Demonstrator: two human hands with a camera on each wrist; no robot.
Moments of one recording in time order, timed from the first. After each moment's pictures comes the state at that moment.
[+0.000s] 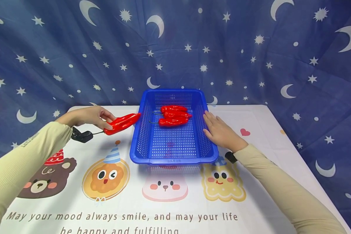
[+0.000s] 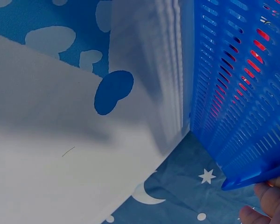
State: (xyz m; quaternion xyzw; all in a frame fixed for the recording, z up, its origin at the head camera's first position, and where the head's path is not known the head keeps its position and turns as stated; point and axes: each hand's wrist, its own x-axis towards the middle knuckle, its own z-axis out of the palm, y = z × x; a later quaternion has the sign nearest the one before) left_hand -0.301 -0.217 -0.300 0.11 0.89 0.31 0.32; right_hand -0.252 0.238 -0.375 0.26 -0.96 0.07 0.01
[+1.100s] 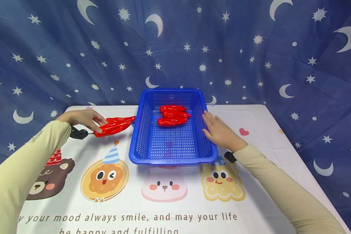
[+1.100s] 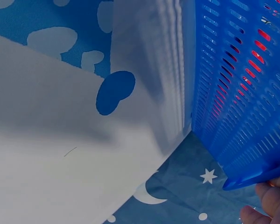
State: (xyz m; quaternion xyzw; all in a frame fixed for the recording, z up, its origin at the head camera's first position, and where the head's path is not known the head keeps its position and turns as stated) left_hand -0.334 -0.262 -0.333 0.12 0.88 0.28 0.37; right_hand -0.252 0.237 -0.374 0.24 -0.97 0.05 -0.01
